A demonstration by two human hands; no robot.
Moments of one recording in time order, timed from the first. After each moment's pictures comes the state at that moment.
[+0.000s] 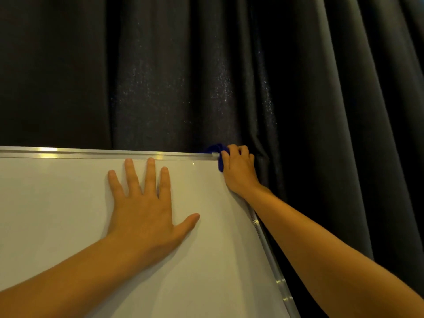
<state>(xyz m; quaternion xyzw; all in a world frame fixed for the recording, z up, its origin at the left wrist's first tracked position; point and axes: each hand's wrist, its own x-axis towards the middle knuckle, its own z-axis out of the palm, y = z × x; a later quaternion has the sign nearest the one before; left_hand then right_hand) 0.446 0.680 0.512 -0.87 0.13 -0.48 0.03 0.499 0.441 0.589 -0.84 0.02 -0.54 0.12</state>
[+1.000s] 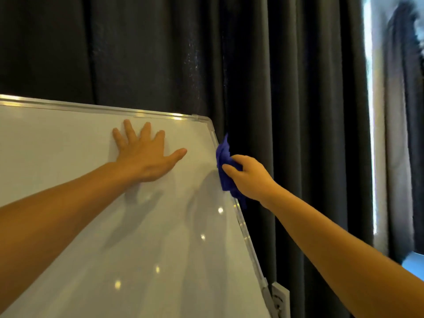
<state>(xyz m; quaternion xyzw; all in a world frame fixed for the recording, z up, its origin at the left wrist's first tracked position) 0.344 0.669 0.529 -0.90 0.23 -0.36 -0.09 0.229 0.462 0.479 -0.85 0.00 -0.39 0.35</state>
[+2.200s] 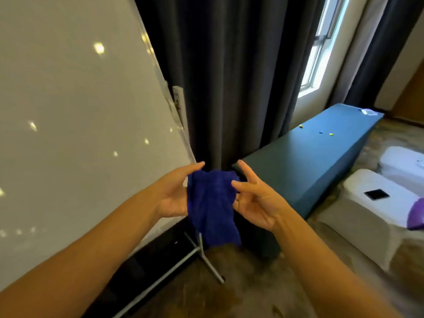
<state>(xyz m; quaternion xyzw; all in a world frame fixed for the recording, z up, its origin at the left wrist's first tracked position) -0.032 0.598 0.167 -0.54 0.01 0.55 -0.64 -0.156 0.435 0.116 -0.38 0.09 -0.05 0.92</state>
